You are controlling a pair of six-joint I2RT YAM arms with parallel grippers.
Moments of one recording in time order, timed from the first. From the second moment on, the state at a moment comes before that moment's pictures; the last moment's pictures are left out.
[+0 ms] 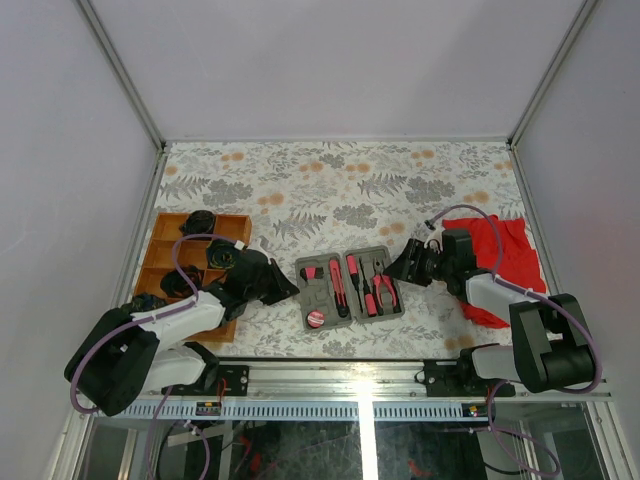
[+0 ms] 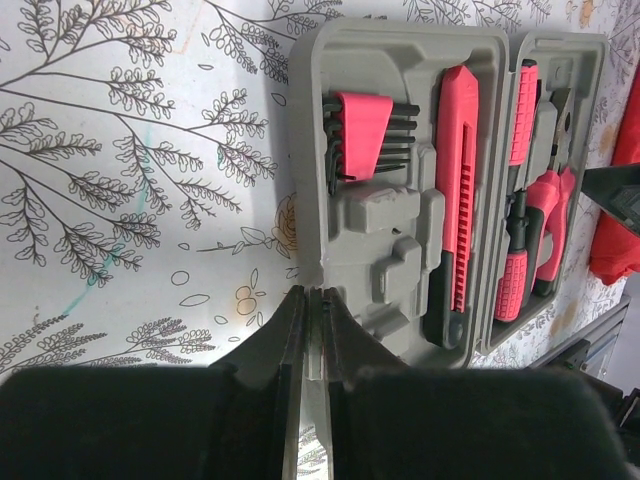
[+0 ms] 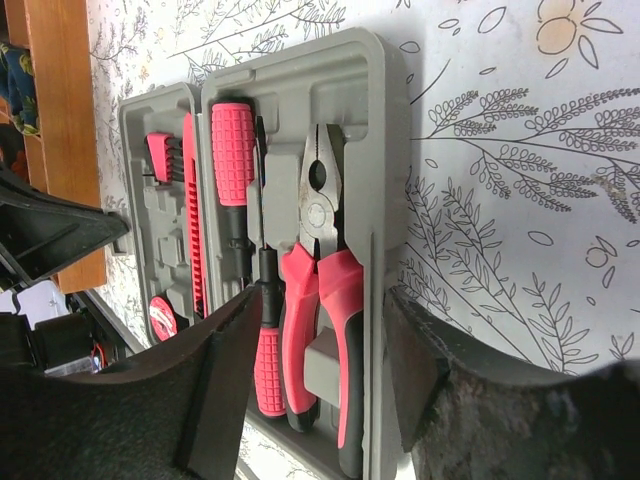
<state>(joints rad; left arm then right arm) -0.58 1.20 0.36 0.10 0.13 -0.93 0.20 1.32 0.41 0.16 -0.58 0.56</state>
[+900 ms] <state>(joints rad) -0.57 1.26 0.36 0.19 0.18 -0.91 0.16 1.23 0.49 0.01 -0.62 0.49</state>
